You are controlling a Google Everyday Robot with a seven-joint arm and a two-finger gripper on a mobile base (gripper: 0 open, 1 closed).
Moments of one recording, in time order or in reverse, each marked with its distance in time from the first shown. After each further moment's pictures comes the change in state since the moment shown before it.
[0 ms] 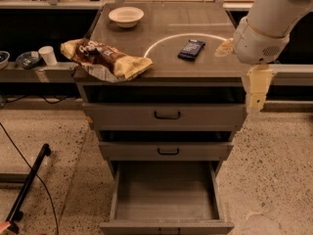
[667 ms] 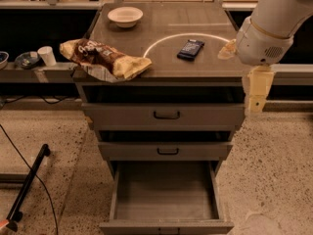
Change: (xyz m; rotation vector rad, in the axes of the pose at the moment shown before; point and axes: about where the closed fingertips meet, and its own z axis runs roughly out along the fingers) arm -0.004 0.013 -0.004 -0.020 -0.043 0.095
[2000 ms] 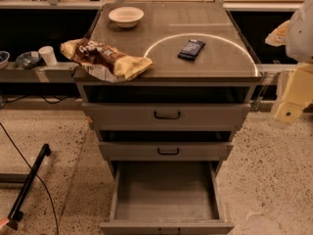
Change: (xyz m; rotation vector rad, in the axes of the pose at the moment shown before) arm 0.006 0.070 -0.084 0.204 0.022 0.311
